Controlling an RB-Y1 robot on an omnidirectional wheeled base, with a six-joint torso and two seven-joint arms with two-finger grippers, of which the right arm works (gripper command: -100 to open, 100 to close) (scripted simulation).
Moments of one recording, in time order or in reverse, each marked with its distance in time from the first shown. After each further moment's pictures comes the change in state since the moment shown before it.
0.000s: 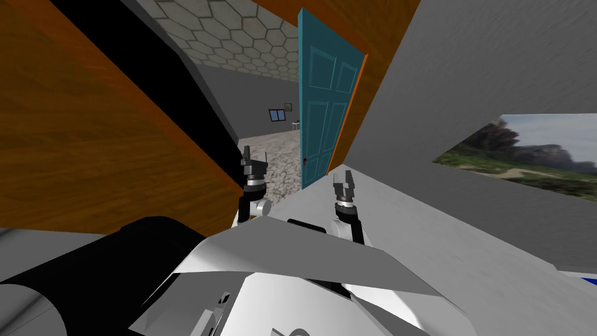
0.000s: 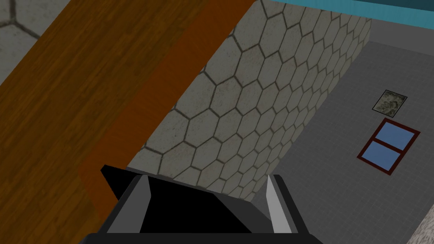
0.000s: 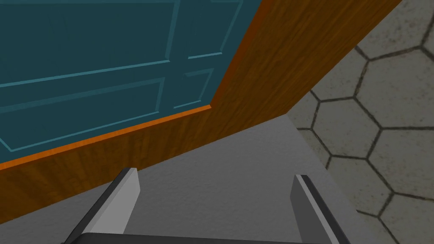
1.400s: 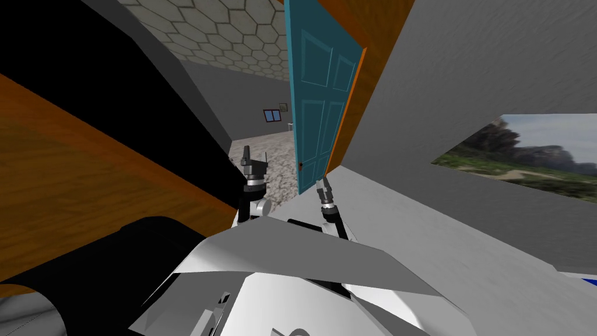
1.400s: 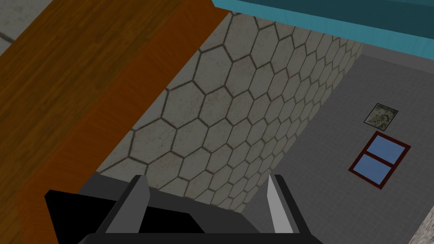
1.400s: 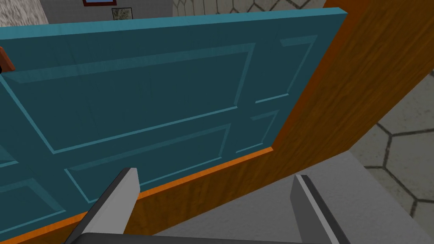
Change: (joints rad) arm -0.111 -0.052 0.192 0.260 -0.006 -0.043 -0.047
